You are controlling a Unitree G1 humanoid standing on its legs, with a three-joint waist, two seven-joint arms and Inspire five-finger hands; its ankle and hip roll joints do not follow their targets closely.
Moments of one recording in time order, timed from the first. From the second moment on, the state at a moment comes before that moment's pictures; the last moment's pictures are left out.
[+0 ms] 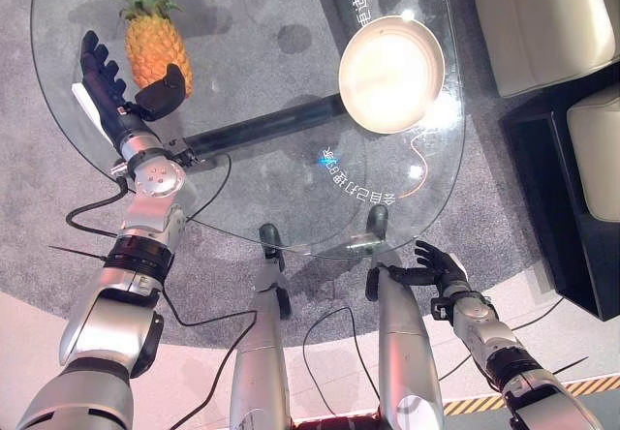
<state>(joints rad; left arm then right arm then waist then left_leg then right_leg) -0.87 0.62 -0.27 0.65 -0.61 -0.22 0.73 -0.35 -0.44 0.34 0.78 0.44 0.02 -0.14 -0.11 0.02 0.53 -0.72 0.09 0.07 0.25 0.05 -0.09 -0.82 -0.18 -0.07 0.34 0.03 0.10</state>
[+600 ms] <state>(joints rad) -0.91 0.64 -0.32 0.73 -0.63 -0.14 0.75 -0.36 -0.44 0.36 0.76 0.47 0.02 -0.16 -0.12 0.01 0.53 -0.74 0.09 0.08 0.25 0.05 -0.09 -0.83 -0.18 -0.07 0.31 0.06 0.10</state>
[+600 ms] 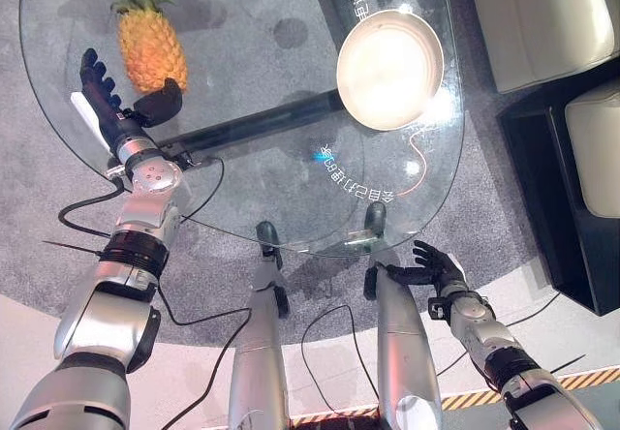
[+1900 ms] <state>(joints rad) -1.01 0.67 -0.35 0.79 -0.80 -0.09 0.68 -0.36 -0.43 0.37 0.73 0.47 0.01 -0.16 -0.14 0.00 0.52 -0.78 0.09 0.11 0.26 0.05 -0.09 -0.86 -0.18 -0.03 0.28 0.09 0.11</state>
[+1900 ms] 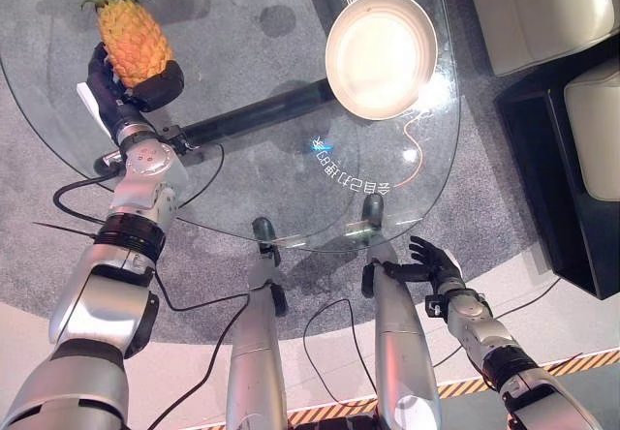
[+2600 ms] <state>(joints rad) -1.03 0.68 -0.35 0.82 -0.86 -0.07 0.65 -0.36 -0.43 0.38 0.73 0.47 0.01 -0.17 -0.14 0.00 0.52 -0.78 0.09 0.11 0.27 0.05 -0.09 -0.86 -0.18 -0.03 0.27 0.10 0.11</state>
